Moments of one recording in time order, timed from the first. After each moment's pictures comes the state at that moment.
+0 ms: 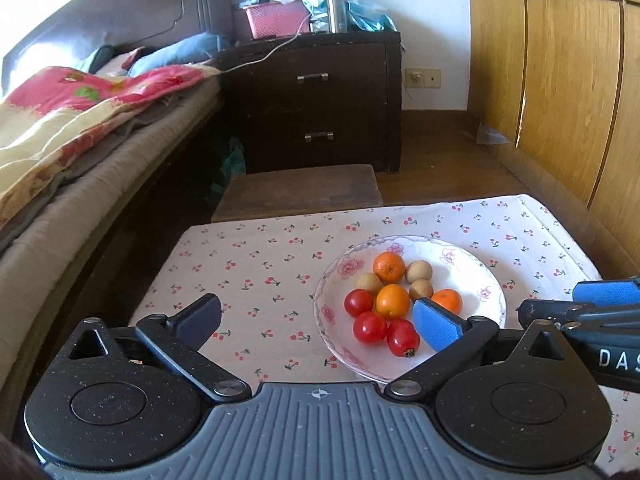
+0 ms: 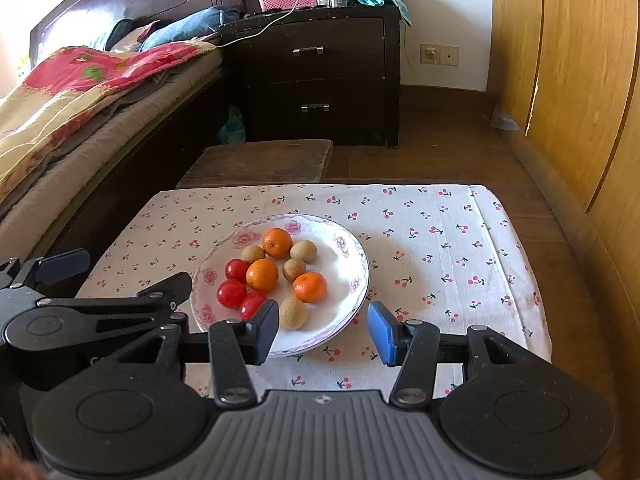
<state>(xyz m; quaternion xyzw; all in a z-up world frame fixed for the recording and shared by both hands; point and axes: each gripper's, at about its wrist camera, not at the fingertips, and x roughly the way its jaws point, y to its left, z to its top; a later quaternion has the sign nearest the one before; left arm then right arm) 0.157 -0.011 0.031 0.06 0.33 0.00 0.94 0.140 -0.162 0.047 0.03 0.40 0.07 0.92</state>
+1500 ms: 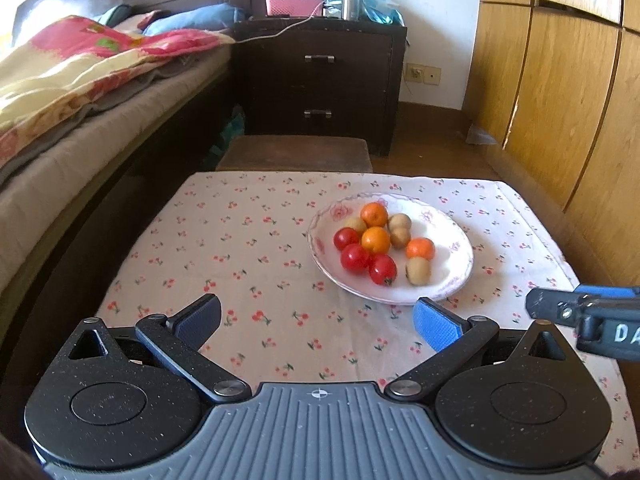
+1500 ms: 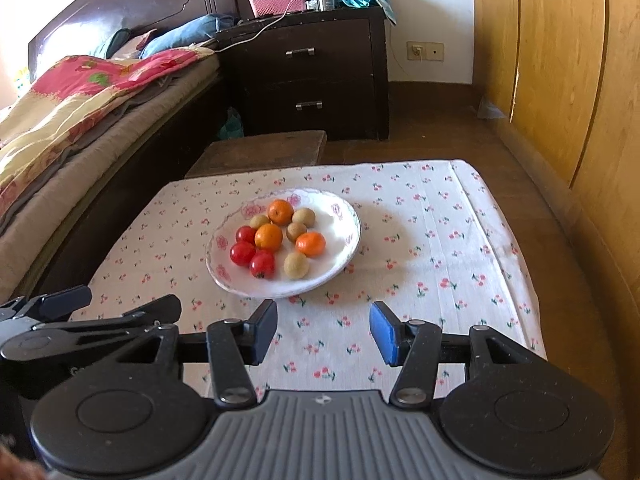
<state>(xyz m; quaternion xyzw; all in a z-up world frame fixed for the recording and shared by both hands) 0.091 0.008 0.027 -0.01 0.36 -0.01 0.93 0.075 -0.169 0.048 0.05 0.40 0.06 0.91</state>
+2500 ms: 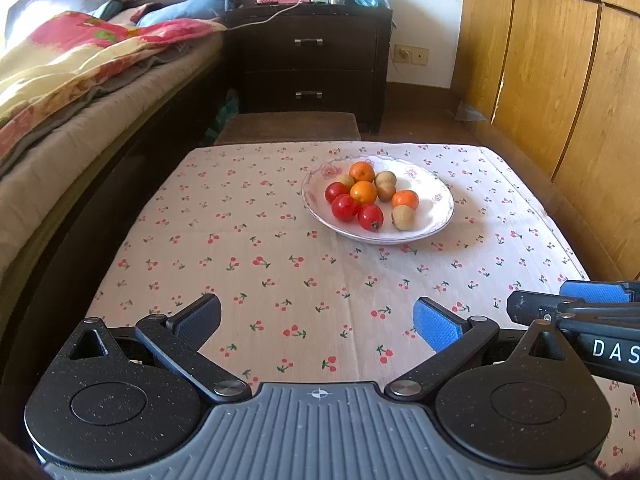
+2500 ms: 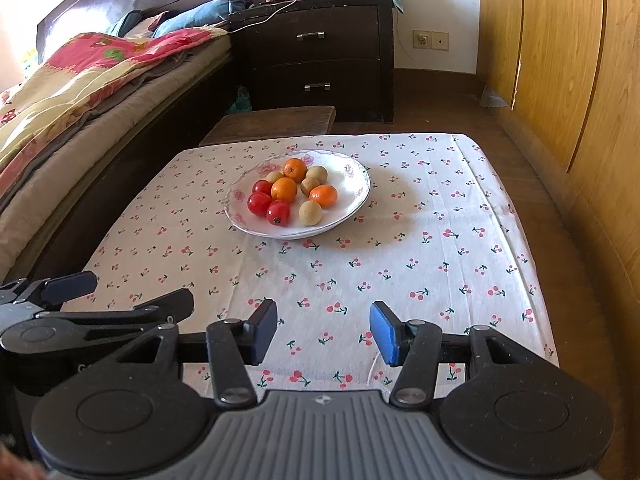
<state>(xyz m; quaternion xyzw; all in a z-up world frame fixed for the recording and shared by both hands) 0.045 0.004 0.021 0.01 0.38 -0.02 0.93 0.026 -0.160 0.040 0.04 0.41 0.07 0.91</state>
